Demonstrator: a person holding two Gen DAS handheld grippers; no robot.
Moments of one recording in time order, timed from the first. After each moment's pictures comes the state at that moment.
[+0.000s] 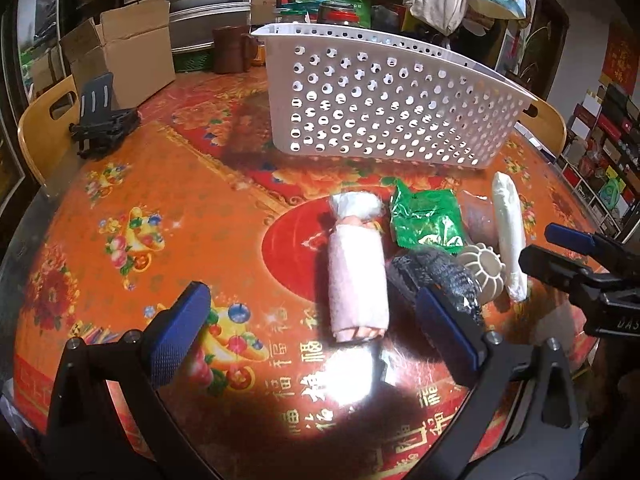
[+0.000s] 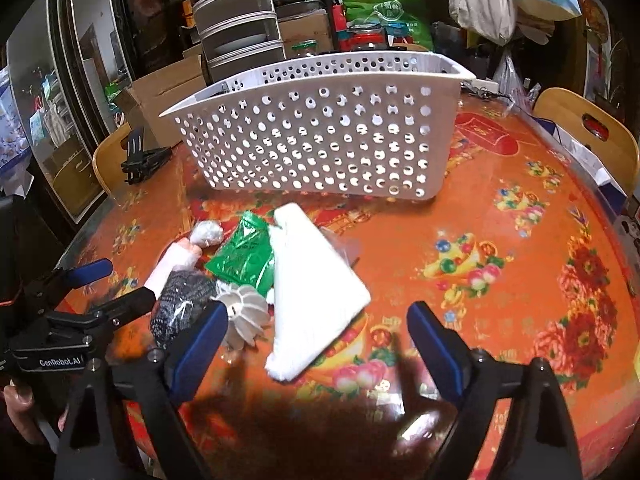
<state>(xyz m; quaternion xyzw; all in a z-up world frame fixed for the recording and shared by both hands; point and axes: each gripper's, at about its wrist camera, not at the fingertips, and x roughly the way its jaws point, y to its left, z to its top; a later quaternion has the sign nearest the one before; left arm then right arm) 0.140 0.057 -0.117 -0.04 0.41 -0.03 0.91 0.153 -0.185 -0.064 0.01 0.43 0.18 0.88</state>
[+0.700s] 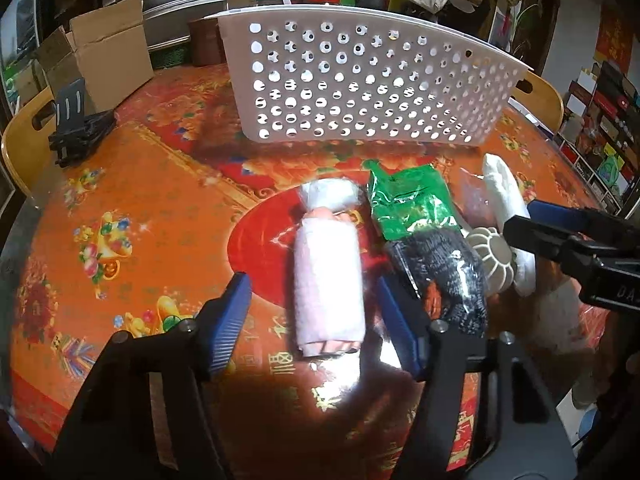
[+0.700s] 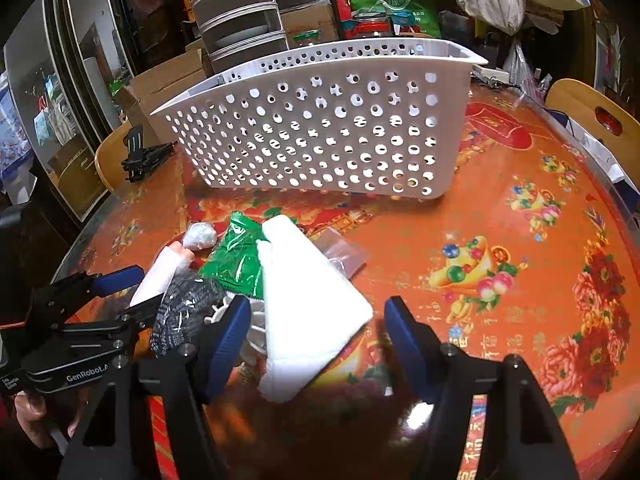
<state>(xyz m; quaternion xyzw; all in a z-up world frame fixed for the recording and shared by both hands) 0.155 0.033 -0.130 -0.01 0.43 -0.05 0.90 0.172 -0.190 -0.074 0.02 0.45 0.20 0.87</state>
